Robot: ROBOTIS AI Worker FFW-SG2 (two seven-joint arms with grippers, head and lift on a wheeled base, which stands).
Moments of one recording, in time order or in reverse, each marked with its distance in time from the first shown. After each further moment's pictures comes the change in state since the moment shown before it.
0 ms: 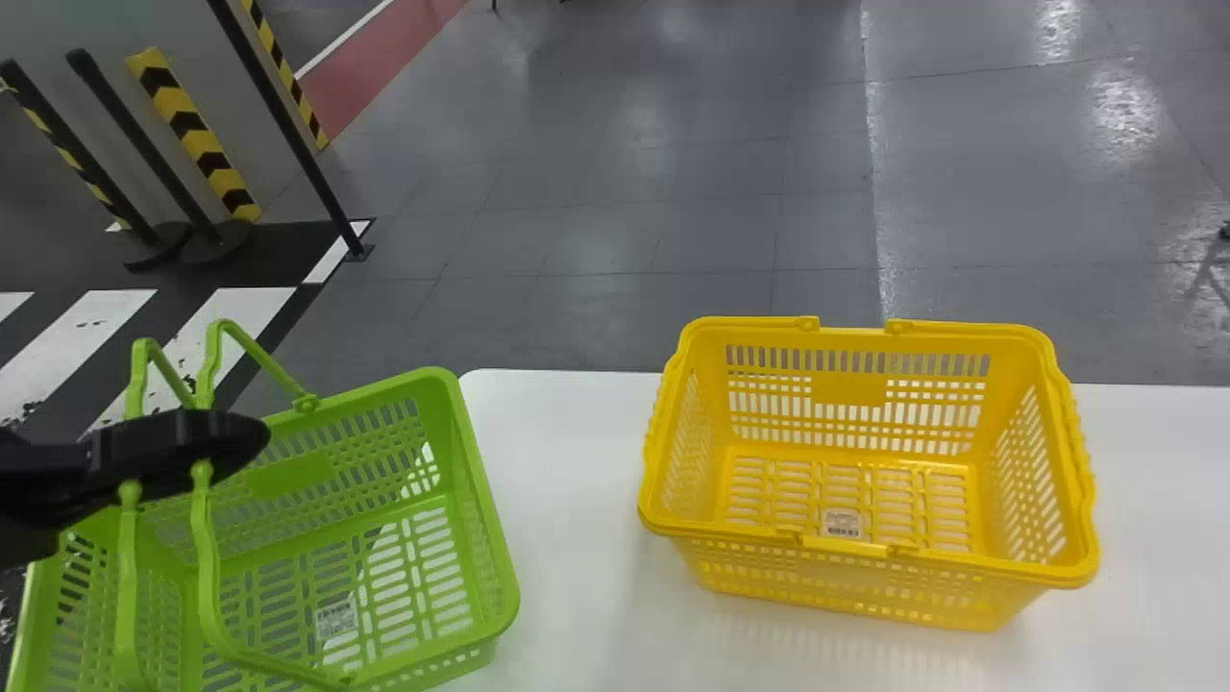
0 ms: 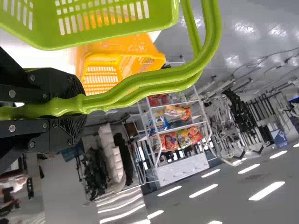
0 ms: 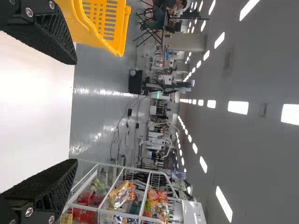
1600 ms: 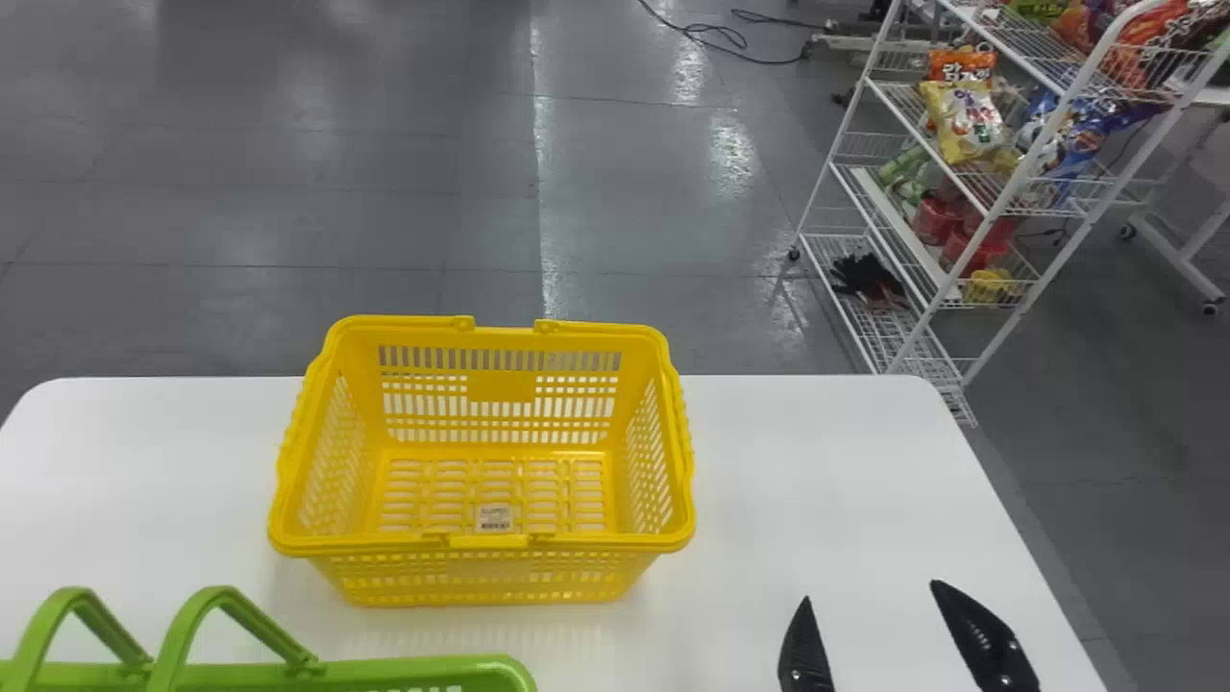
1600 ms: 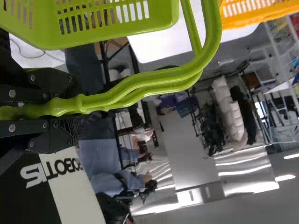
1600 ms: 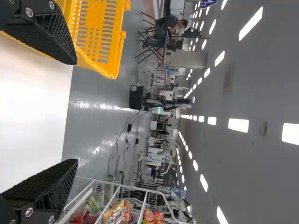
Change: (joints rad) left arm 0.046 -0.178 -0.413 -0.575 0.304 0.000 0.299; right arm 0.041 0.000 0.043 -0.119 0.046 0.086 0.038
